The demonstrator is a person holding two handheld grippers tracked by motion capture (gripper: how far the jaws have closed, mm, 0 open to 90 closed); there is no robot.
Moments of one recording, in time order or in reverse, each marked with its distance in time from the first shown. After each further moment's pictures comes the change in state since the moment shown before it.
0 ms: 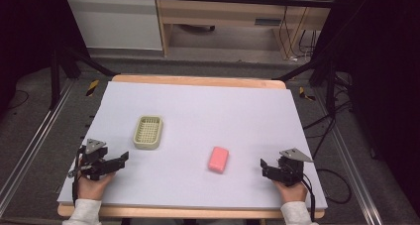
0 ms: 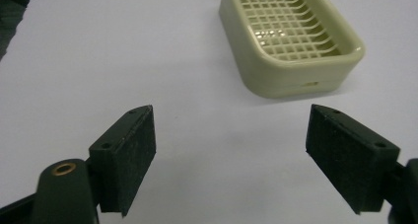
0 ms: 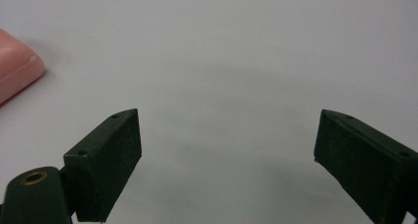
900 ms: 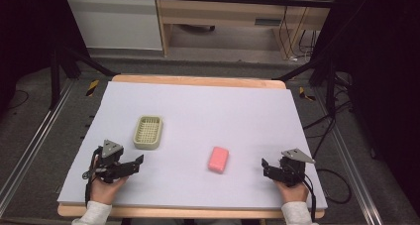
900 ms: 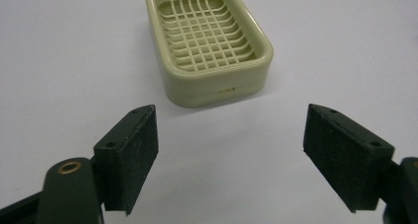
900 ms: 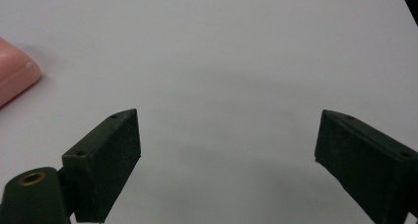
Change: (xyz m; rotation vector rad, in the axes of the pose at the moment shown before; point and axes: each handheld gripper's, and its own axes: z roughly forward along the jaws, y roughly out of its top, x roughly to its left) left arm -0.044 0.006 -0.002 -0.004 -0.066 0.089; right arm -0.002 -0.001 -0.003 -0.015 -0.010 0.014
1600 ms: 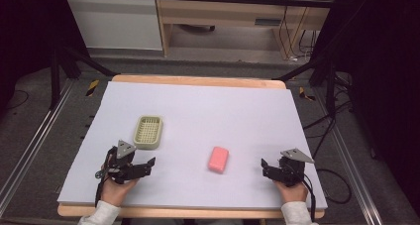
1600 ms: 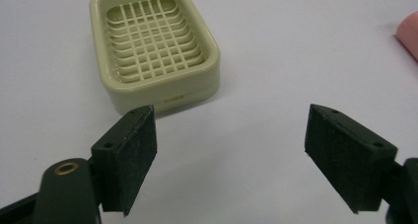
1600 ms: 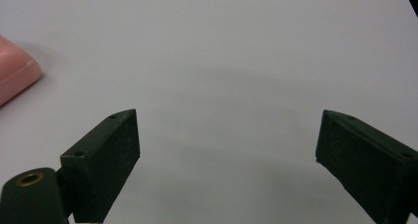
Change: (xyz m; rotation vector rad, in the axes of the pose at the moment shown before) left arm -0.032 0.008 0.008 0.026 -0.044 0.064; right arm 0.001 0.000 0.001 0.004 0.000 -0.003
